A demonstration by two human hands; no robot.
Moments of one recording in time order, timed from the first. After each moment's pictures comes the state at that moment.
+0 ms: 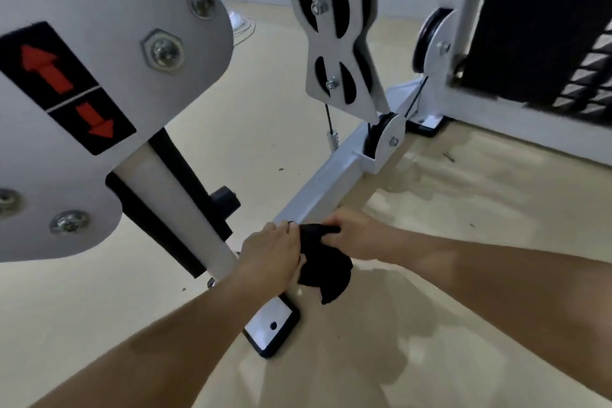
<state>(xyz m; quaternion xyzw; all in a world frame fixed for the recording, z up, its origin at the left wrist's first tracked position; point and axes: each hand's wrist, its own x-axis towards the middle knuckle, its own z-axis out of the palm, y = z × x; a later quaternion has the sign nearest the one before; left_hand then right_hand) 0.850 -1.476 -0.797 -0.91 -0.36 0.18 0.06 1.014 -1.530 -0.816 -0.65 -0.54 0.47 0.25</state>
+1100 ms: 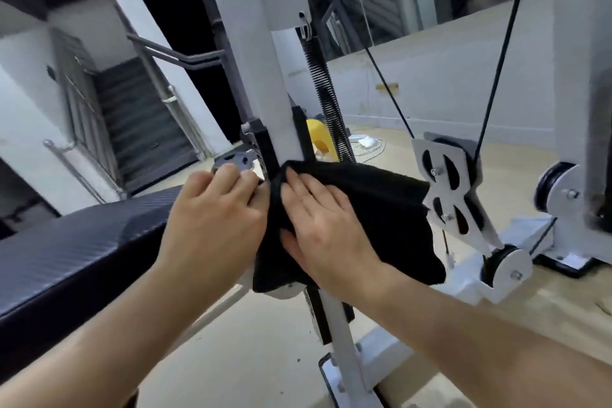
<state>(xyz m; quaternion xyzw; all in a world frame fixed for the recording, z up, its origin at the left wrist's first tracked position) 0.772 -1.549 -0.463 -0.77 -0.39 0.00 0.52 0.910 -1.519 -0.573 -0.48 -0.72 -0.17 0.46</state>
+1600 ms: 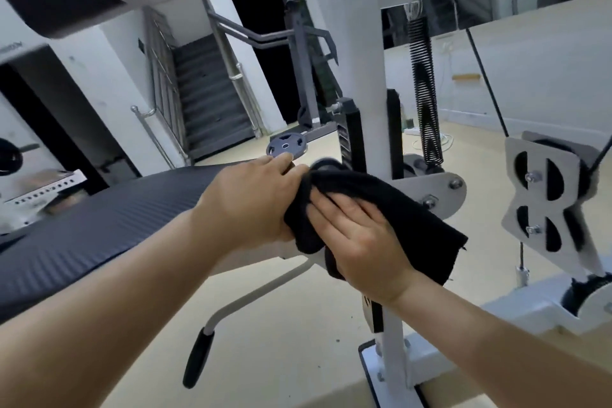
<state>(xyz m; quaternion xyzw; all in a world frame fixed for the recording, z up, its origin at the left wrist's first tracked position) 0.719 -1.531 -0.439 -0.79 -0.47 0.07 0.39 0.858 -1.497 -0.591 -0.29 -0.74 -0.27 0.54</state>
